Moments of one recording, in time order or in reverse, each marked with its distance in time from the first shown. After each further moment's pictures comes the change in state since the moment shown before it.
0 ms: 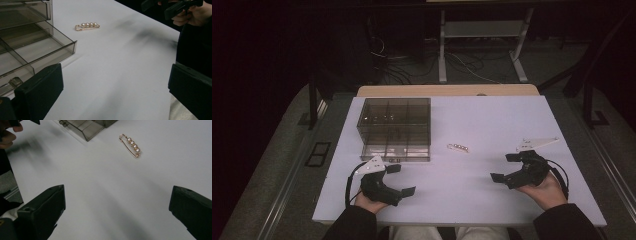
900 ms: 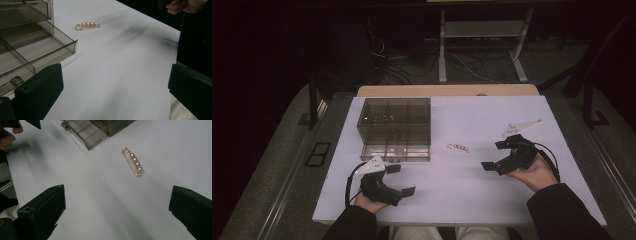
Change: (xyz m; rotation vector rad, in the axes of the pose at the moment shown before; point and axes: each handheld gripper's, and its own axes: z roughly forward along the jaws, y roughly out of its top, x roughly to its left) left arm 0.000 0.000 0.000 0.004 0.000 -0.002; right arm -0.002 0.046 0.016 0.061 0.021 -0.078
